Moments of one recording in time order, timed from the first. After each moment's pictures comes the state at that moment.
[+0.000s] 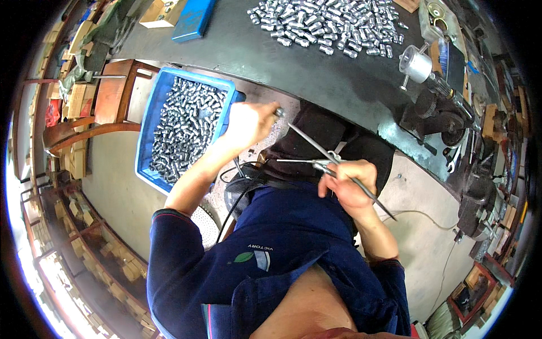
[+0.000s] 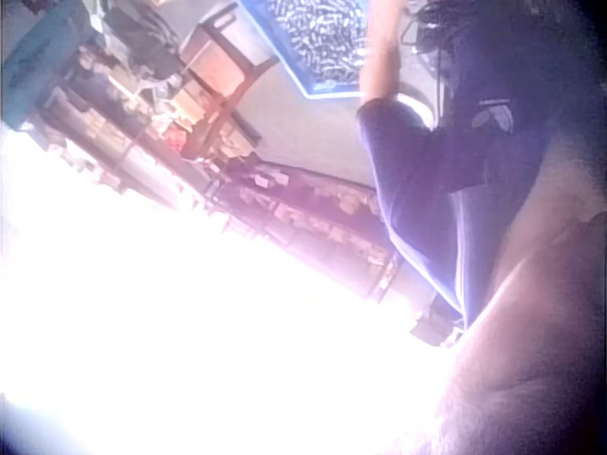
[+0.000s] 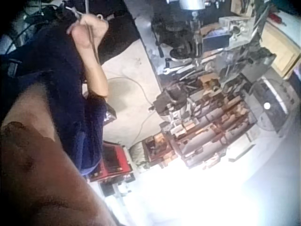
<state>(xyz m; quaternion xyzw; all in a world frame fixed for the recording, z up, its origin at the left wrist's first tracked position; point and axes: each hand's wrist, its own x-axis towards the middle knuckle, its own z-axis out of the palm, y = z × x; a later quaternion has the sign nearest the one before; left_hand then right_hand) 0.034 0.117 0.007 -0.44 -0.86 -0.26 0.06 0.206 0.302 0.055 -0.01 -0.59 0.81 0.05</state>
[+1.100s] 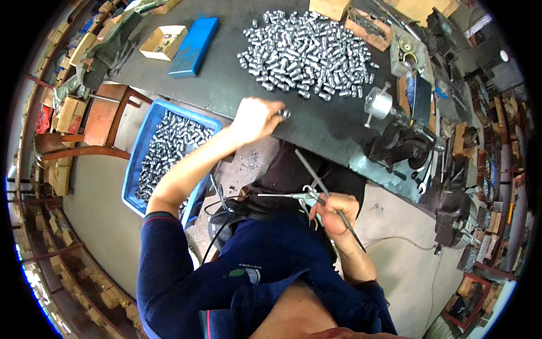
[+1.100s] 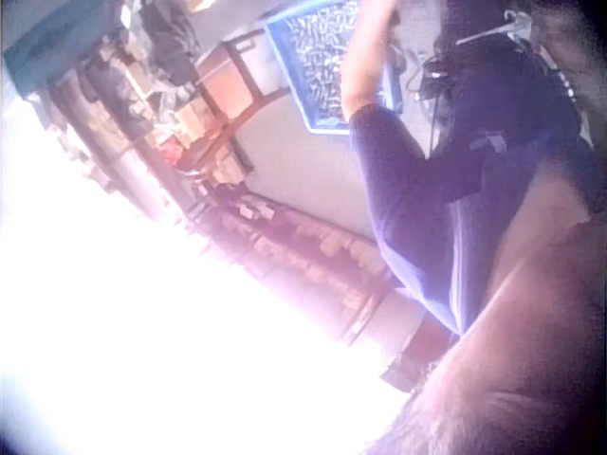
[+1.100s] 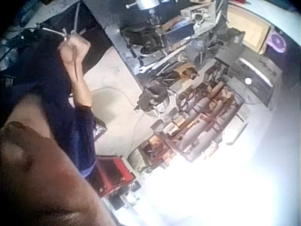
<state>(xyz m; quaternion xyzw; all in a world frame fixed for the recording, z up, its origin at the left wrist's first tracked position) -0.027 0.180 0.035 -0.48 -0.83 -0.26 0.10 0.218 0.313 0.062 0.00 -0.71 0.68 0.18</state>
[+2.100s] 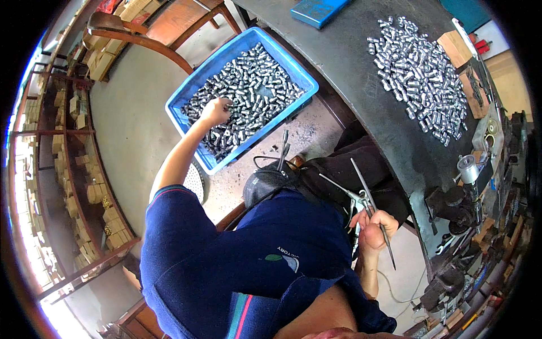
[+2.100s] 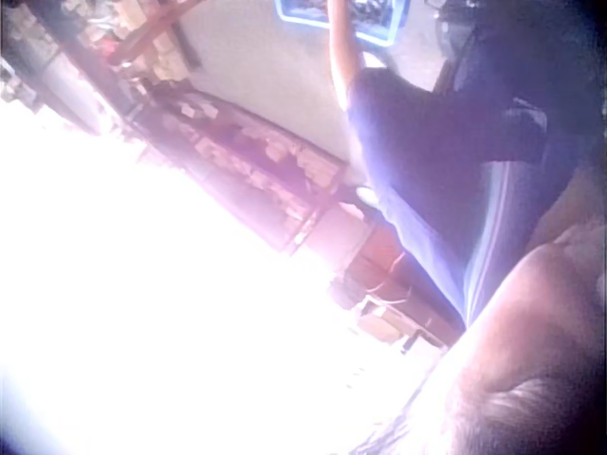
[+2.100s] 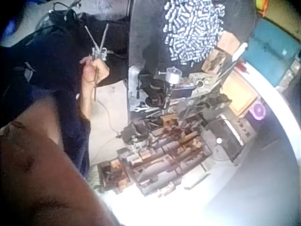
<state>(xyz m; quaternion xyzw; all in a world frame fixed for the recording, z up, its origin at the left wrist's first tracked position) 0.025 -0.171 -0.109 -0.04 -0.98 -0.19 -0.08 0.215 0.286 0.045 0.01 -0.58 0.81 0.05</state>
